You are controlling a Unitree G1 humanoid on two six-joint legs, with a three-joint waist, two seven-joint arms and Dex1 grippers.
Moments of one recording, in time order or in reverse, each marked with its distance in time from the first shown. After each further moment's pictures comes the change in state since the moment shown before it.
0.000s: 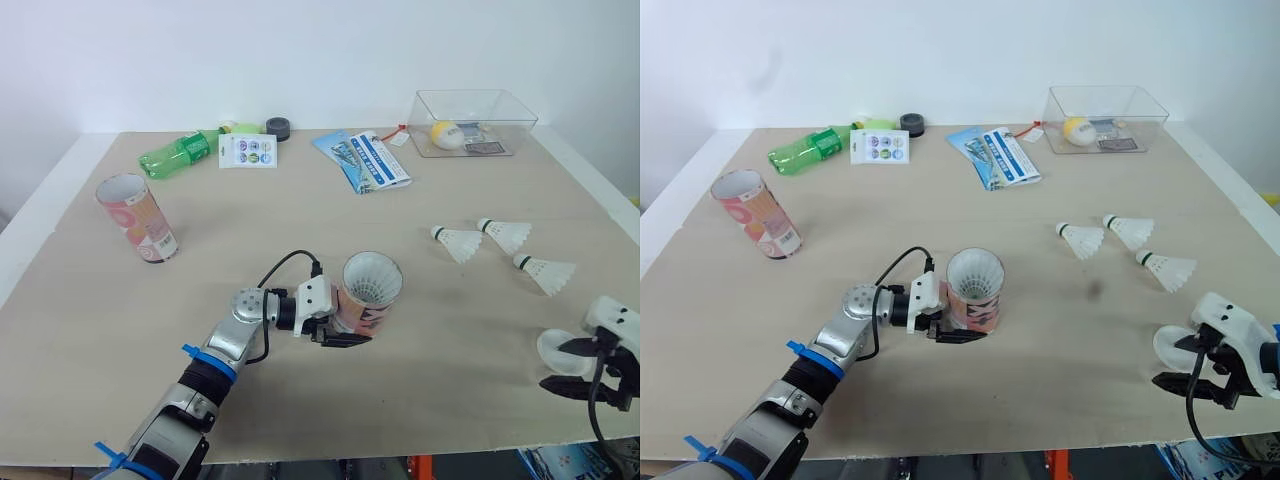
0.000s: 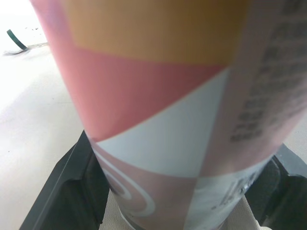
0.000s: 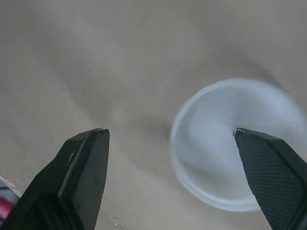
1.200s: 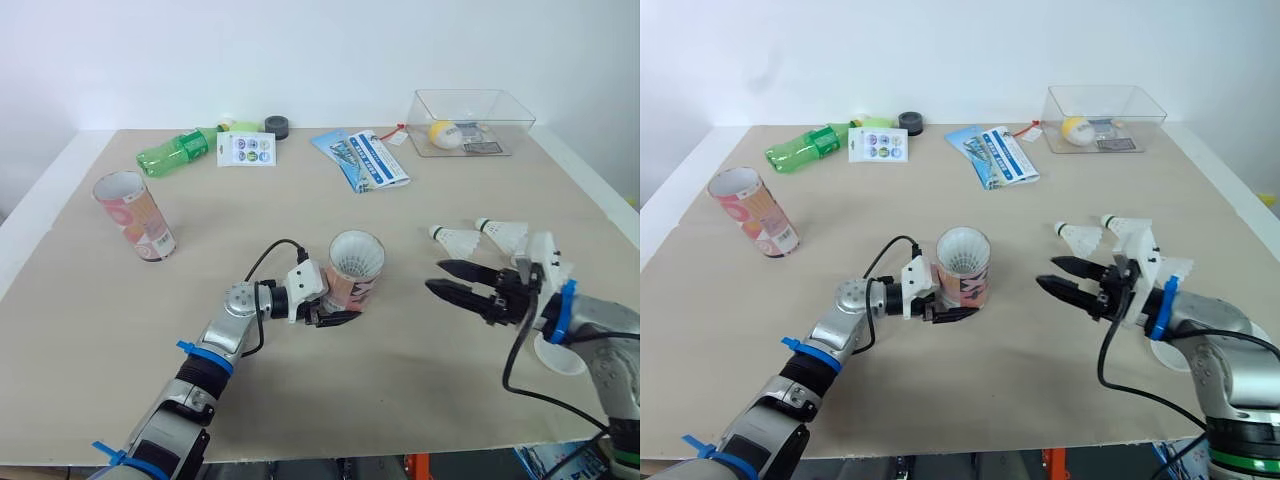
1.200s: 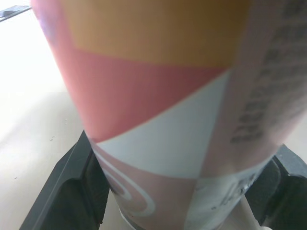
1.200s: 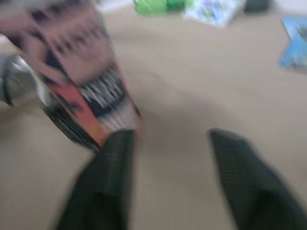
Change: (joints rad) left arm -0.021 0.007 0.069 0.047 0.015 -0.005 0.076; right arm -0.330 0.436 0.043 -0.201 0.341 0.021 -0.226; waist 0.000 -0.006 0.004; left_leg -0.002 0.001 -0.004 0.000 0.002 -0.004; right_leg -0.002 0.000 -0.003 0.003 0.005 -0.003
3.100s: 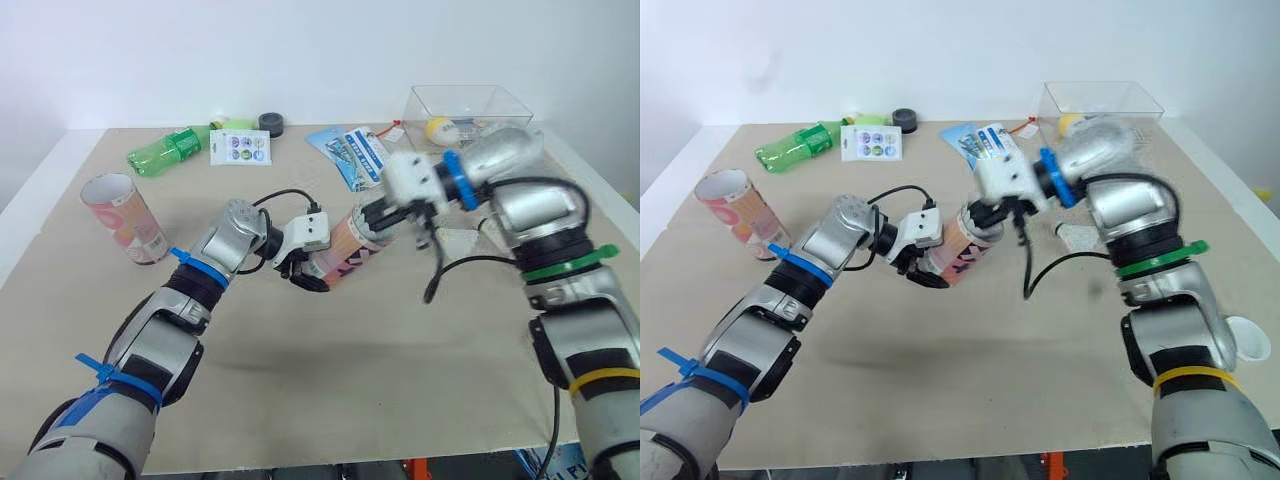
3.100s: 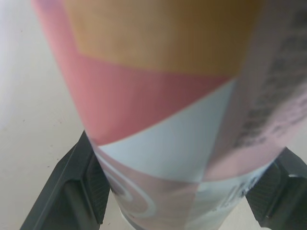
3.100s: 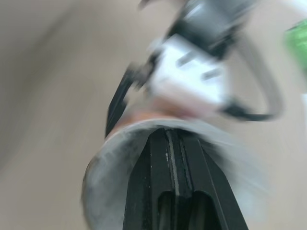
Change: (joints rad) left arm -0.475 0.139 -0.115 0.179 0.189 0.394 -0.258; right arm -1.044 0.099 0.586 0.504 -0.395 -0.405 0.533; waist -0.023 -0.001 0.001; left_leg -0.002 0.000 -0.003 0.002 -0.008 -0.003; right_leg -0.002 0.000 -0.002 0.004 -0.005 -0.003
